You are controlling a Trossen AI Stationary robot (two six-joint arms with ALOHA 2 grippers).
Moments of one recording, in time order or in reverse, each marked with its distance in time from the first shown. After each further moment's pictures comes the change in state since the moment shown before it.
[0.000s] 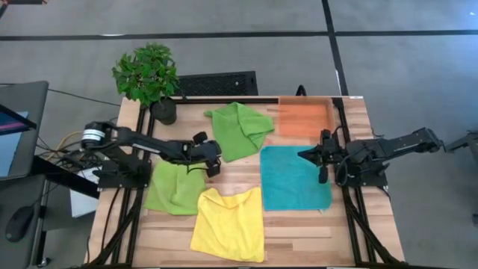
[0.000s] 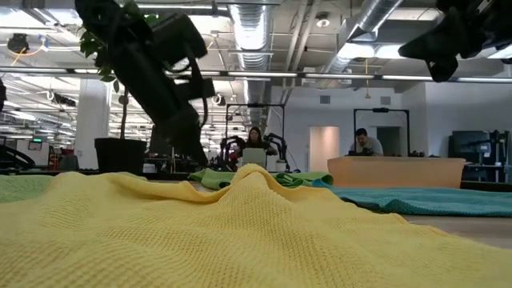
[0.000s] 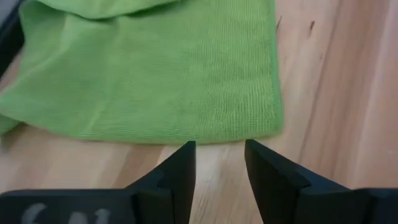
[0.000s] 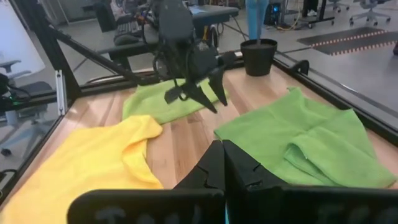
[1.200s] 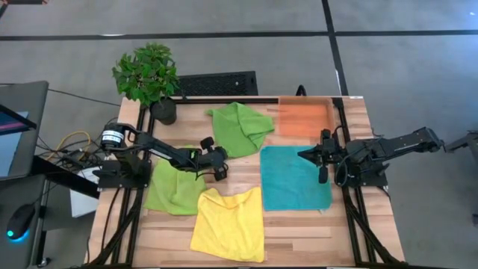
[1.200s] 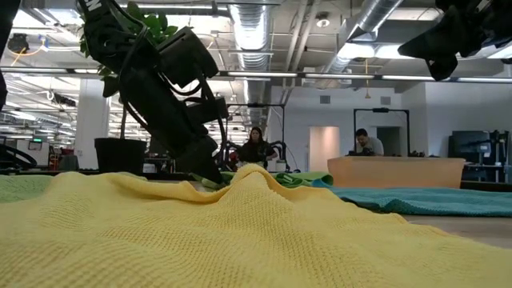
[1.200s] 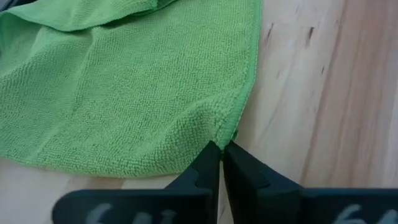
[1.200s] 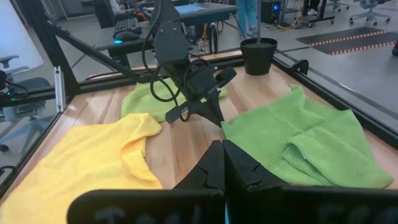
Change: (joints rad) left arm -0.051 0.177 0.000 0.230 -0.092 -0.004; right arm 0.000 0.008 0.014 -0.017 0.000 -0.010
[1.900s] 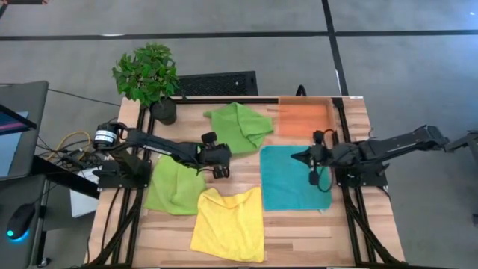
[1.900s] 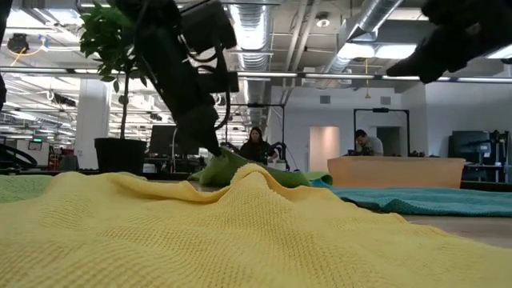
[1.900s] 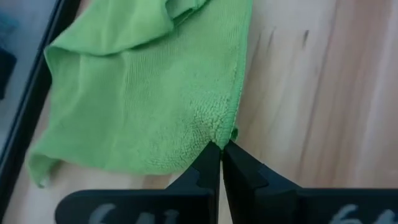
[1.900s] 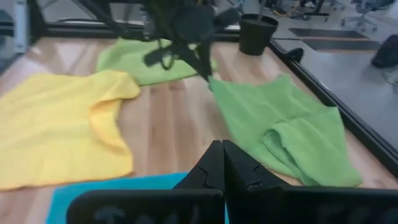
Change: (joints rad) left arm -0.021 -0.072 0.270 -0.540 -0.038 0.053; right arm -0.044 0.212 0.000 0.081 0.003 -0.159
